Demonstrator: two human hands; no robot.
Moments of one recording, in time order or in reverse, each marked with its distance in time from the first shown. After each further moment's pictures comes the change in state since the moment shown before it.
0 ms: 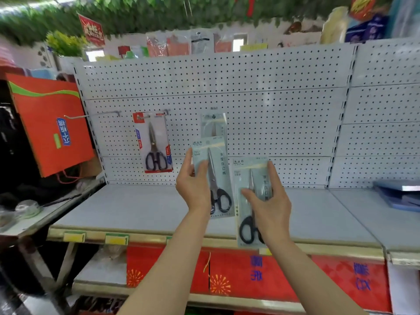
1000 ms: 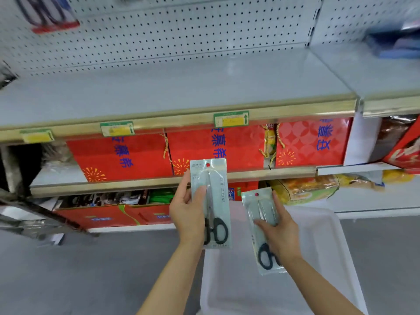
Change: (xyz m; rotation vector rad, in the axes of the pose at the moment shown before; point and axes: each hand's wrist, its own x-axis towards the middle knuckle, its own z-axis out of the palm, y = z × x) left_hand -0.254 -0.216 -0.121 0.226 -0.158 -0.479; right_hand -0.241 0.280 -0.168 -0.417 -0.188 0.659
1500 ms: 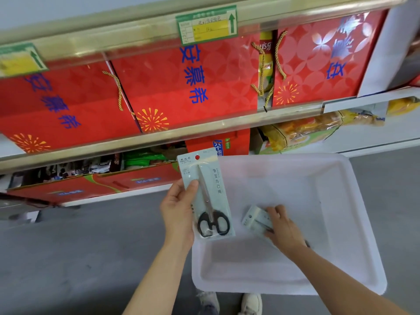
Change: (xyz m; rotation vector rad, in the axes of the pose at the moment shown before) left_hand 0.006 -0.119 -0.029 -0.013 -0.123 -0.458; right_hand -0.003 0.198 0.042 -0.865 -0.455 0.038
